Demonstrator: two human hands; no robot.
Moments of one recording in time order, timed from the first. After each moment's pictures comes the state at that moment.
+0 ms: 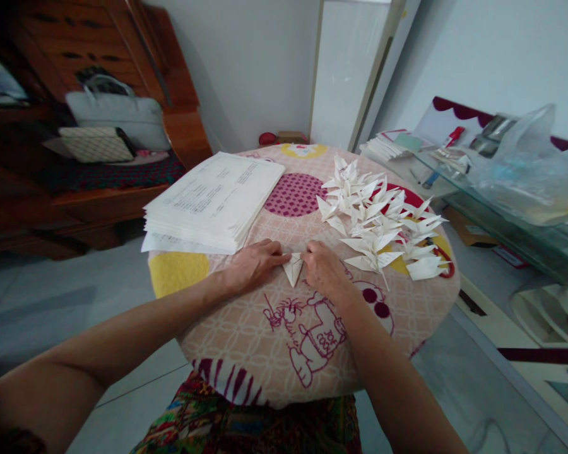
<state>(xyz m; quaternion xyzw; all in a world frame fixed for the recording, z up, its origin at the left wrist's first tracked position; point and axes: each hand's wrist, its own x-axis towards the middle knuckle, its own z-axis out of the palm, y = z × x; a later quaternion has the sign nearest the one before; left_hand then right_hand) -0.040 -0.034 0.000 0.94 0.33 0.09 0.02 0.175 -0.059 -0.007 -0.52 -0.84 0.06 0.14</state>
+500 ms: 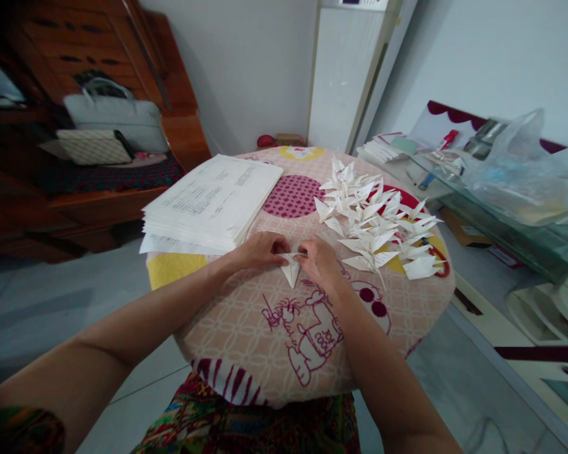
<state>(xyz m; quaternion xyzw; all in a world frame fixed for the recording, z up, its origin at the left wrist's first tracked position) -0.025 0.011 0.001 0.86 0.41 0.13 0.28 0.168 -0.042 -0.005 -0.60 -0.77 0.11 0.20</state>
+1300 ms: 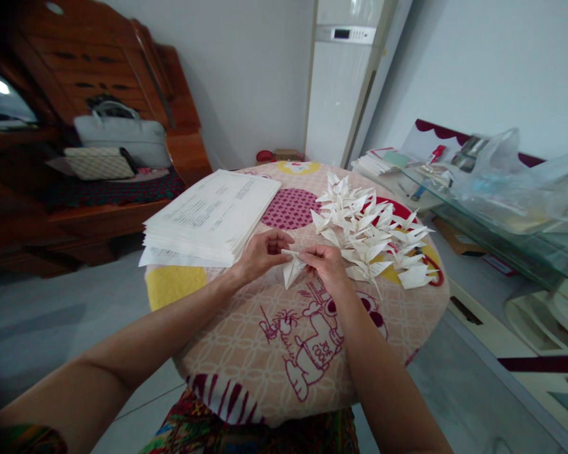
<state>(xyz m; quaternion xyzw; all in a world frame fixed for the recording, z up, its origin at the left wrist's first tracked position) -0.009 -0.004 0.008 0.66 0.34 0.41 0.53 0.177 -0.045 0.002 -0.54 -0.49 0.49 0.48</state>
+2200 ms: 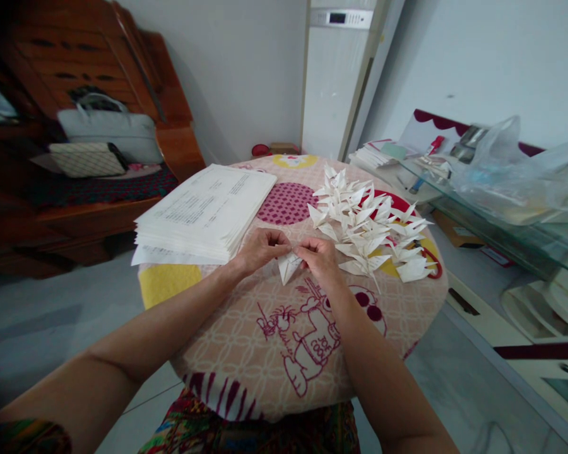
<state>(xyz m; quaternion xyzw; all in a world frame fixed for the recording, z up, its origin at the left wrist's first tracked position) -0.001 0.000 0.018 0.70 0.39 0.35 0.48 0.165 -0.043 0.005 -0.52 -0.48 0.47 0.53</state>
